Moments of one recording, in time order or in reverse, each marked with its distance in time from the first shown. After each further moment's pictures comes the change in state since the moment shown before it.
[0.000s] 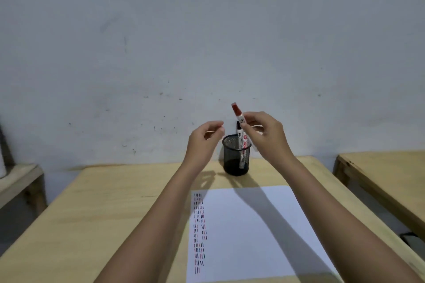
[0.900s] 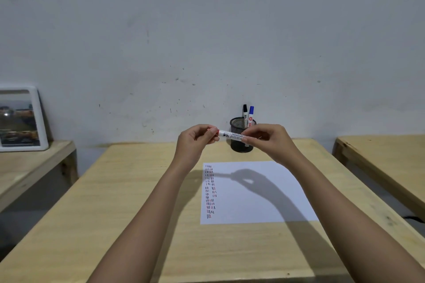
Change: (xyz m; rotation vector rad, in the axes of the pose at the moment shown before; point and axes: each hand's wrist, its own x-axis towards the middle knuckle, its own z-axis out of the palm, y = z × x) left_hand -0.091 0.017 -0.042 -0.123 0.019 -0.017; right_hand -0.075 -0.019 -0.017 0.178 -0.274 0.163
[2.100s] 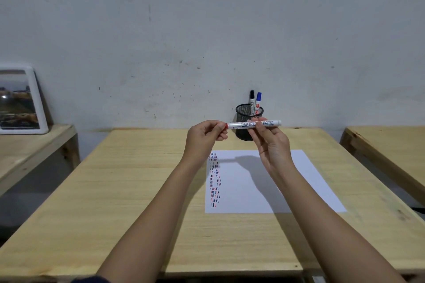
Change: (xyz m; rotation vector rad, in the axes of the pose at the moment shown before) left_hand -0.001 -0.026 0.005 0.112 0.028 -0.008; right_hand -0.009 0.018 0.050 1.104 0.383 0.273
